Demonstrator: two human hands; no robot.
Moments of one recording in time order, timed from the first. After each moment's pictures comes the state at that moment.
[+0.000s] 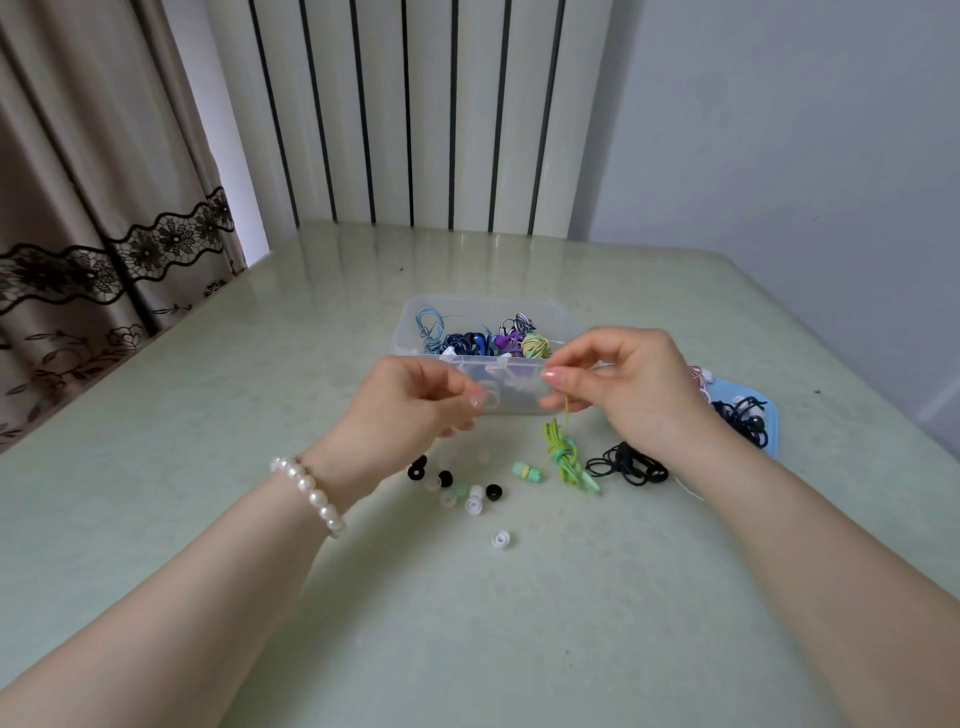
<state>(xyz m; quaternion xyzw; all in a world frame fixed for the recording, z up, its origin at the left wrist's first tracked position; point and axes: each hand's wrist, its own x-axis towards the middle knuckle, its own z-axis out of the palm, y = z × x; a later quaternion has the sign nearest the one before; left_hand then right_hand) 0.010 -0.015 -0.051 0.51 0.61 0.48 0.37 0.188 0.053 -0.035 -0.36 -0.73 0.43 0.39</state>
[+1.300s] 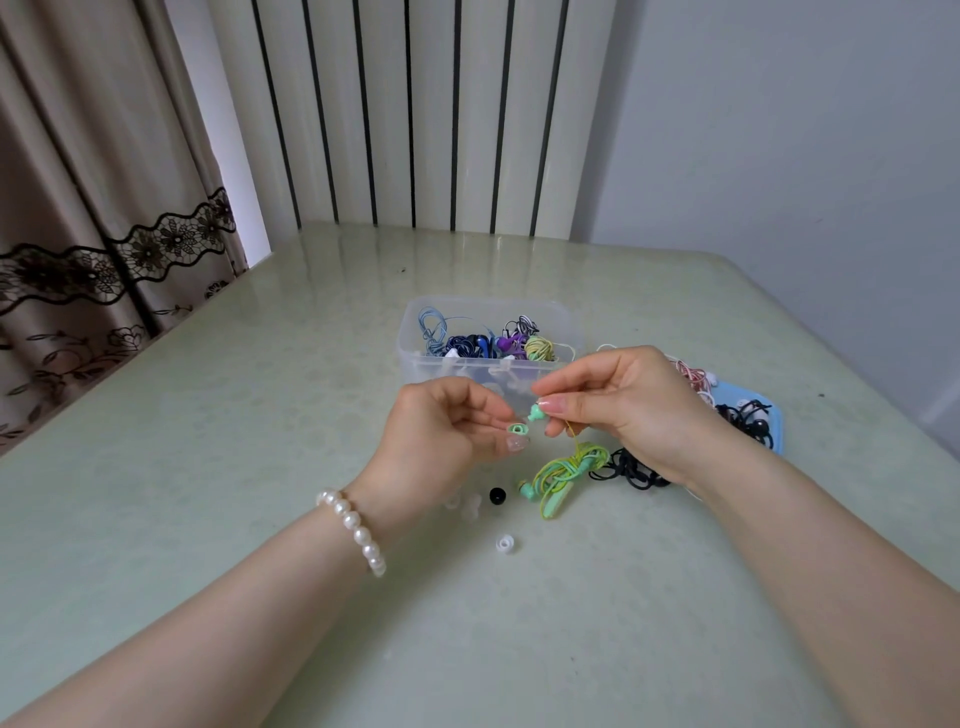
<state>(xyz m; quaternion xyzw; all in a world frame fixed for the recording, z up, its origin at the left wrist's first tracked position) 0.035 -0.018 -0.062 0.48 0.56 0.54 0.40 0.190 0.050 -0.036 -0.33 -0.71 0.53 0.32</state>
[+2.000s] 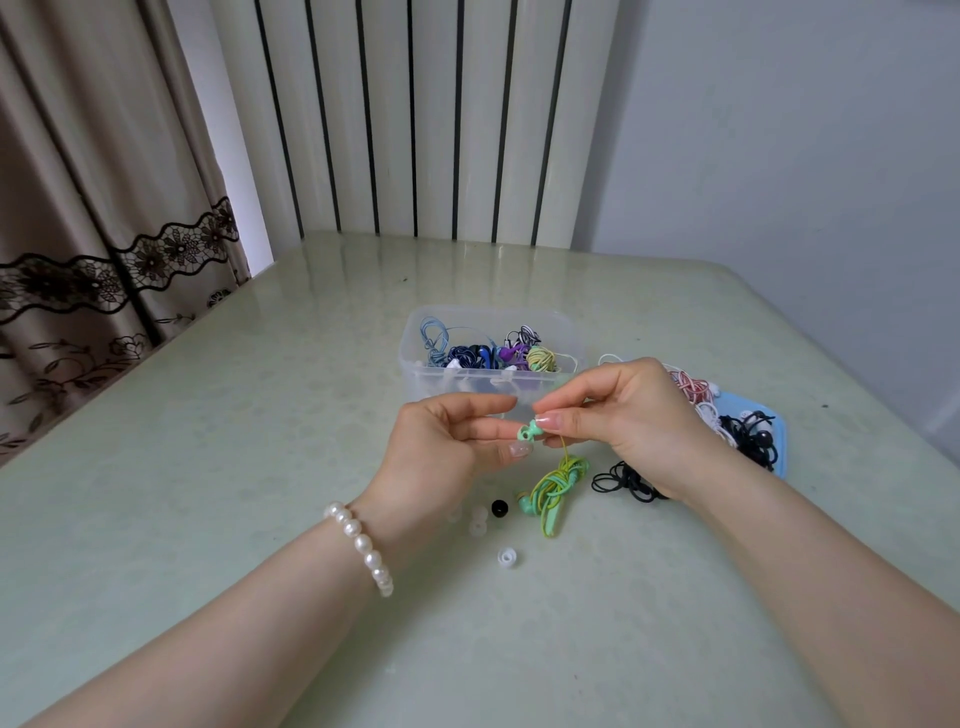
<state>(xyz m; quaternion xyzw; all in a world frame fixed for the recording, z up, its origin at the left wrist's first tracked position) 0.038 -0.017 -0.066 0.42 0.51 0.58 0.48 0.185 0.046 -0.036 -0.36 -0.70 0.51 0.35</state>
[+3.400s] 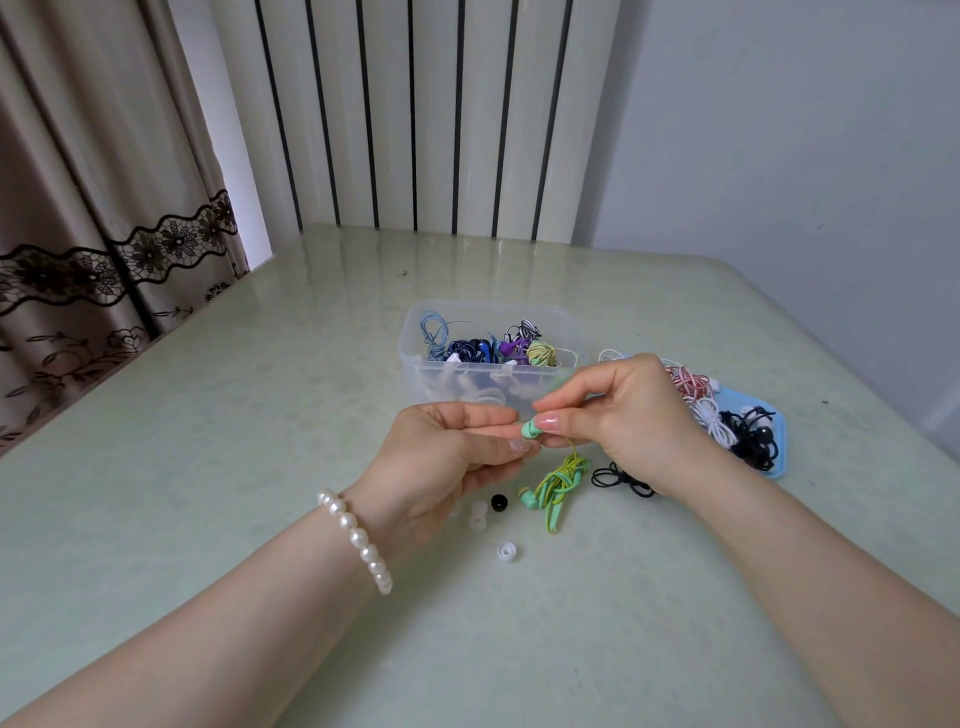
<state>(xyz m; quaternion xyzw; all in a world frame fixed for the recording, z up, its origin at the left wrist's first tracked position) 0.039 -0.020 -0.061 0.30 0.48 0.57 0.59 0.181 0.043 -0.040 -0.39 -0.70 0.48 0.36</state>
